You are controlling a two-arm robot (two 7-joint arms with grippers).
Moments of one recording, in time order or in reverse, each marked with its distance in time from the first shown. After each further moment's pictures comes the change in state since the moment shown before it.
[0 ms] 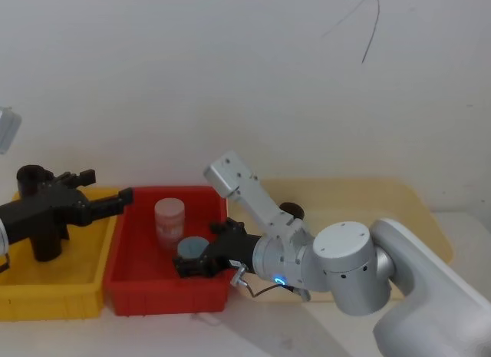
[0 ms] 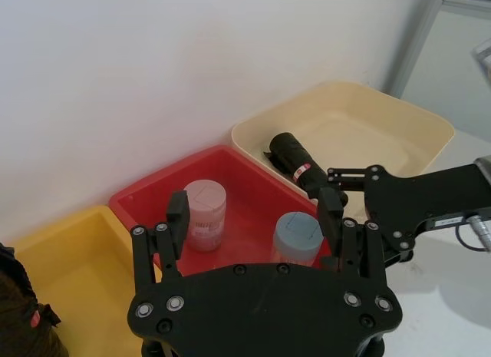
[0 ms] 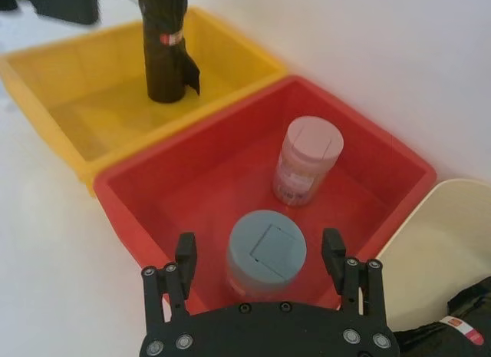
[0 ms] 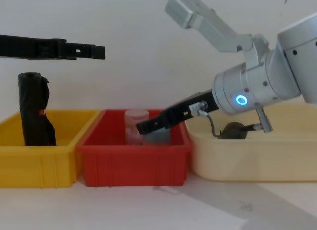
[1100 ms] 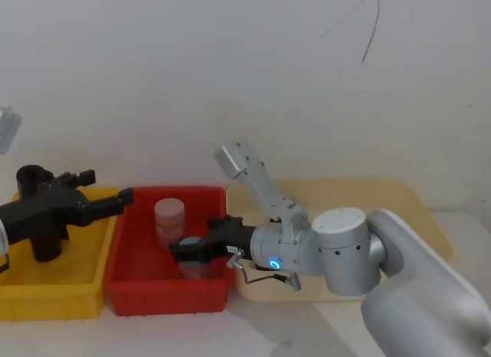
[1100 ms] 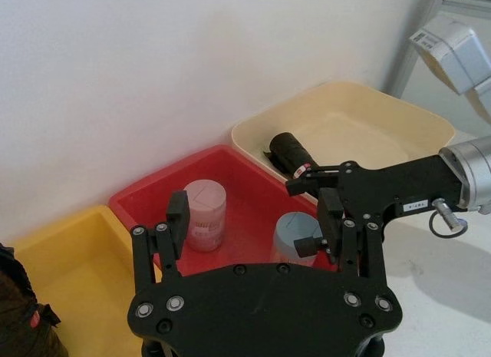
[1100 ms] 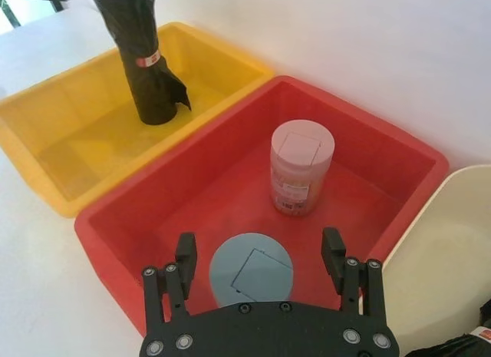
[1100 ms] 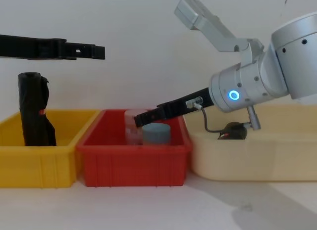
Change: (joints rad) left arm 0.000 0.000 0.000 0.000 0.000 0.000 0.000; right arm 0.066 -0.081 0.072 0.179 0.072 0.002 0.035
